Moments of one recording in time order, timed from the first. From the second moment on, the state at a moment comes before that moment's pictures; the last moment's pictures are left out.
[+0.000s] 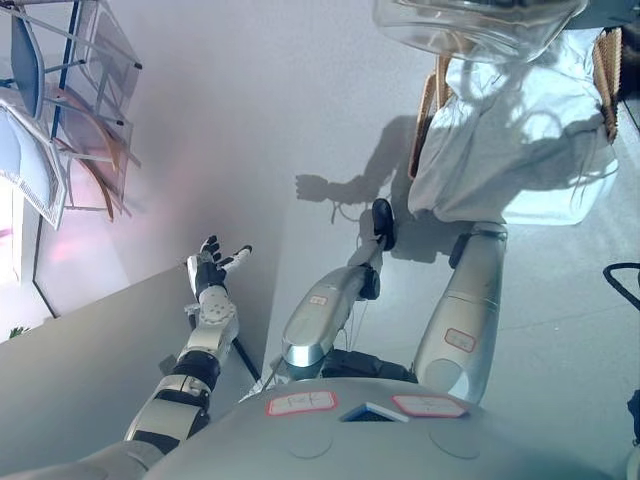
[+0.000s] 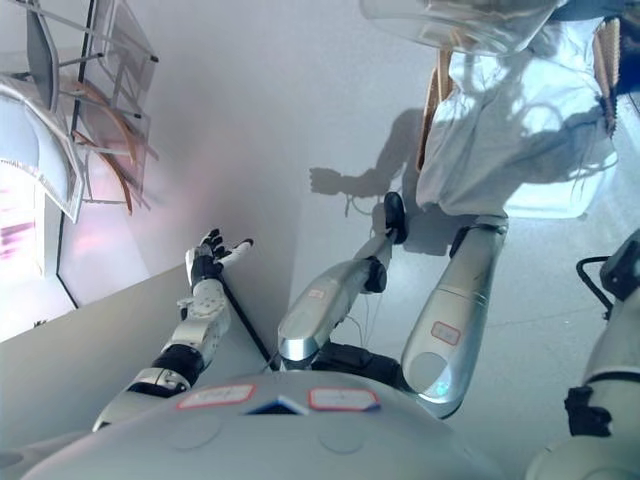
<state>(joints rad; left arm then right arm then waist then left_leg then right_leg) 0.00 0.19 -0.19 0.78 -0.28 -0.09 0.49 -0.98 -0.94 -0.32 1.00 0.69 -0.22 -0.86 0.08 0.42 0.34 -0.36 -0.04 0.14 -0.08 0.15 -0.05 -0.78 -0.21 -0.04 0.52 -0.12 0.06</state>
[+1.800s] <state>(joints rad) 0.02 0.24 -0.10 1.20 -0.03 0.05 0.22 -0.01 -0.22 0.13 1.29 0.03 0.07 -0.24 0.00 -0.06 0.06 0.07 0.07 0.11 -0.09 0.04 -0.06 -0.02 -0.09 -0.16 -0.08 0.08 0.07</state>
